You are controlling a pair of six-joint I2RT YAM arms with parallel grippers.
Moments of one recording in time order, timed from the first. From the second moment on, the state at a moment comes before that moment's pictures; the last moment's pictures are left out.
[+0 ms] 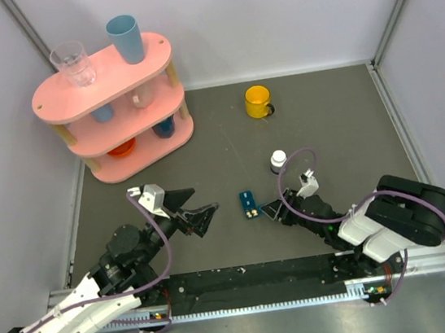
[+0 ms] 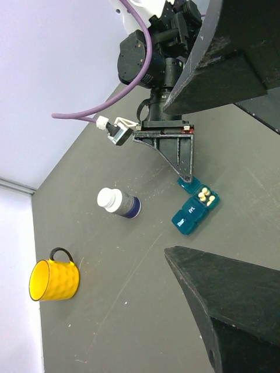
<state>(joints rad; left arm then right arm) -0.98 0.30 0.40 -0.01 -0.17 -0.33 0.91 1.45 0.06 1.04 0.22 1.09</state>
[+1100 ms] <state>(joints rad) -0.84 0.71 0.38 0.21 0.03 -0.29 0.91 1.44 0.06 1.03 0.23 1.03</state>
